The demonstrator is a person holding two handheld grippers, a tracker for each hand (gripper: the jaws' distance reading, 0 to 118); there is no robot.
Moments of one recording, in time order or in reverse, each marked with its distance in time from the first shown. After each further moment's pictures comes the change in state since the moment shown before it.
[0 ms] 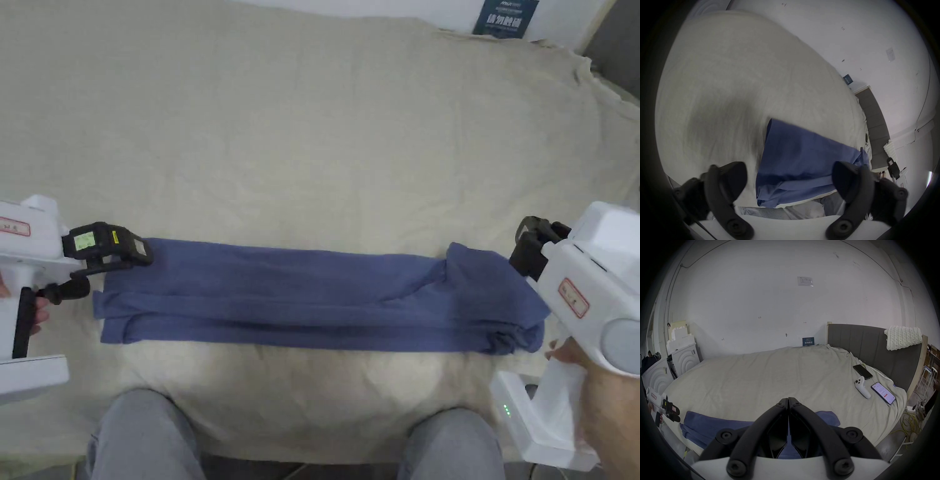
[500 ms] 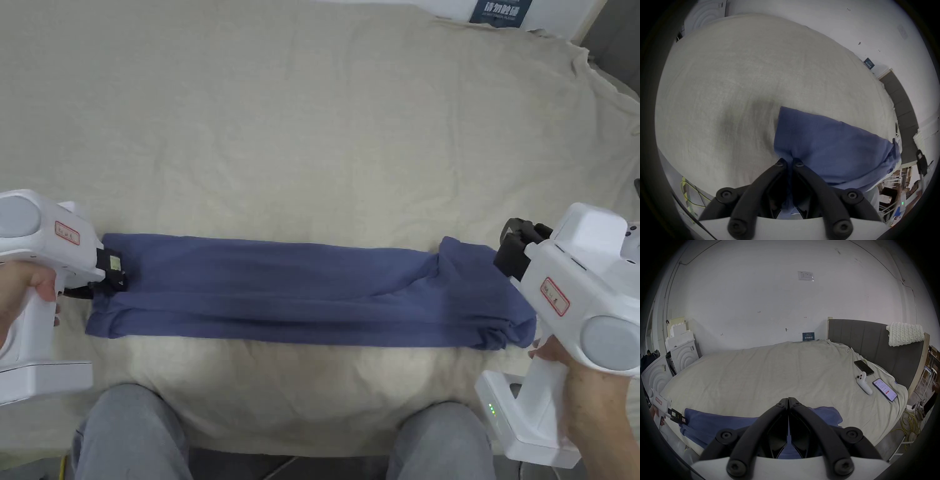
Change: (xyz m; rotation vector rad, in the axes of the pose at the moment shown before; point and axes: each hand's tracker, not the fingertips) left arm 0.037 -0.008 -0.036 -0.025 0.324 -0.122; right arm 0.002 -0.005 -0.011 -0.038 0.004 0.002
